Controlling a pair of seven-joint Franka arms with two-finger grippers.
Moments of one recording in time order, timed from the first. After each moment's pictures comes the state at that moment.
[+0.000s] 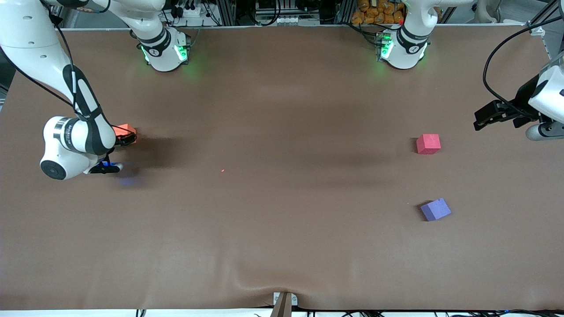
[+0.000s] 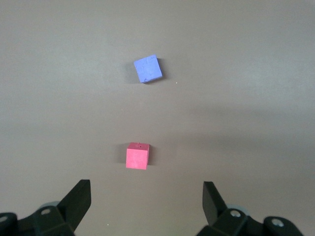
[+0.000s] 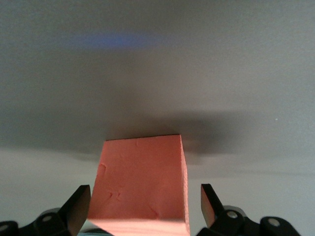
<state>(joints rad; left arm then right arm) -0.06 0.03 -0.01 -1.57 0.01 1.59 -0.13 -0.15 0.54 -0.07 -2.00 -0.08 1.83 -0.20</state>
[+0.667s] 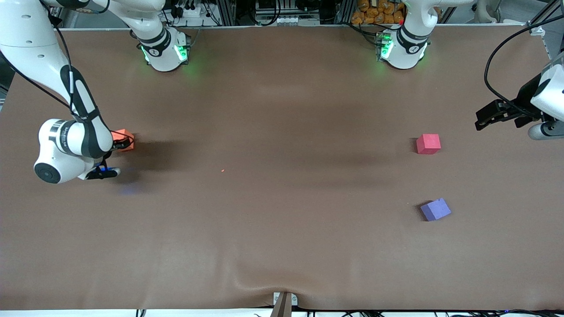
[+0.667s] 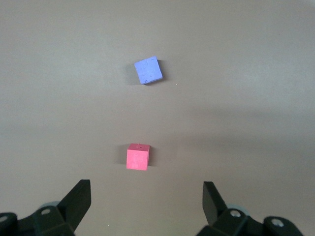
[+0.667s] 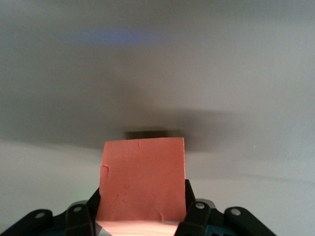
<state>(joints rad) -0.06 0.03 -0.01 -1.56 0.01 1.59 -0.13 -0.15 0.54 -0.03 -1.91 -0.08 1.83 -0.27</state>
